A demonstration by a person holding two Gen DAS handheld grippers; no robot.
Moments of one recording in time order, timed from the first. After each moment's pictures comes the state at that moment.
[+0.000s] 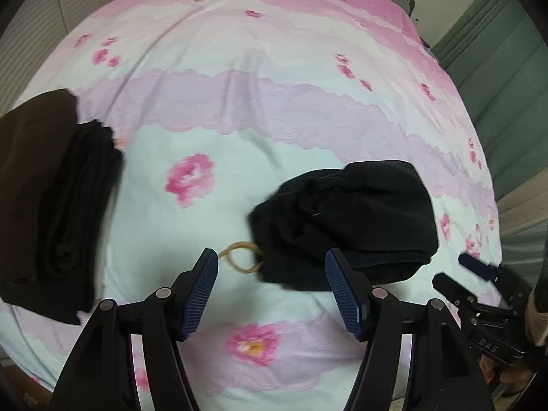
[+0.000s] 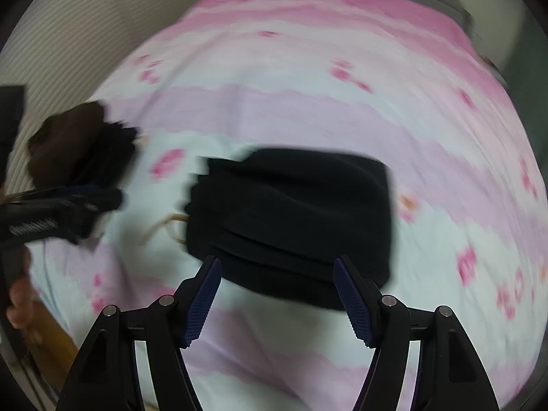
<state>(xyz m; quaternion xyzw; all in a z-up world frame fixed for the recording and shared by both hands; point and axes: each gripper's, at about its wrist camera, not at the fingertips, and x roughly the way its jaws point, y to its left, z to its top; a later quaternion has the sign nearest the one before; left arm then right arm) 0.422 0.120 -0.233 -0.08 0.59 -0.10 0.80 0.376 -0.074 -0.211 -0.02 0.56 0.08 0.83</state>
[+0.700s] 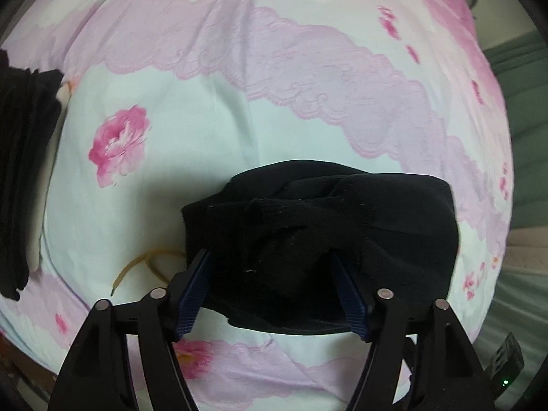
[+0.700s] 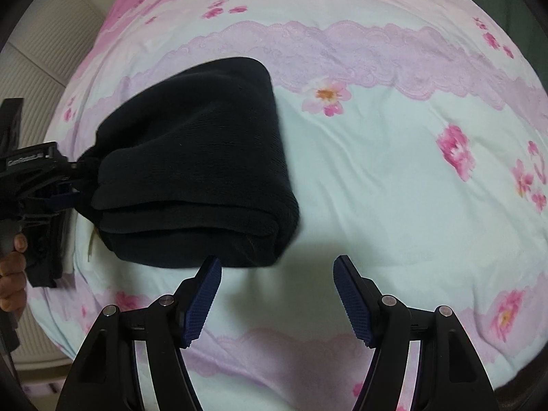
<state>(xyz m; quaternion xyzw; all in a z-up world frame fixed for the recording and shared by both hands) 0.489 0.061 -0.314 -0.14 0.69 -0.02 0.71 0.366 -0.175 -0.296 0.13 0.61 0.00 0.78</state>
